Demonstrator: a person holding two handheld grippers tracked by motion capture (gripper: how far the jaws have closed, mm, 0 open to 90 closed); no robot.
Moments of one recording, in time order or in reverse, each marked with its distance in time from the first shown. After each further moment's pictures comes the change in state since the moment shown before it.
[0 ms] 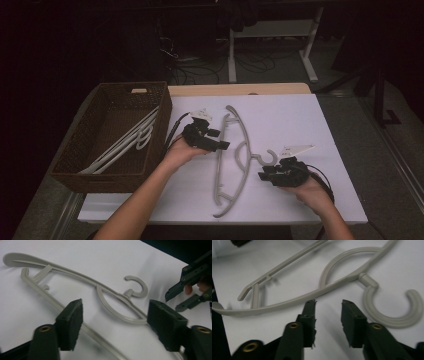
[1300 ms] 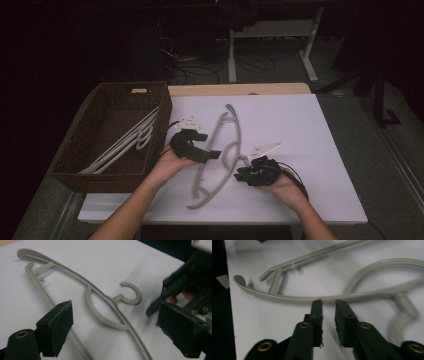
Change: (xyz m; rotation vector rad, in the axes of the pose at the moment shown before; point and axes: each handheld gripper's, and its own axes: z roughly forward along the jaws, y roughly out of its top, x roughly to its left) left arm -0.022 -0.021 -0.029 -0.039 0.062 -0.008; right arm 0.033 0.032 0.048 0.034 0.081 -0.105
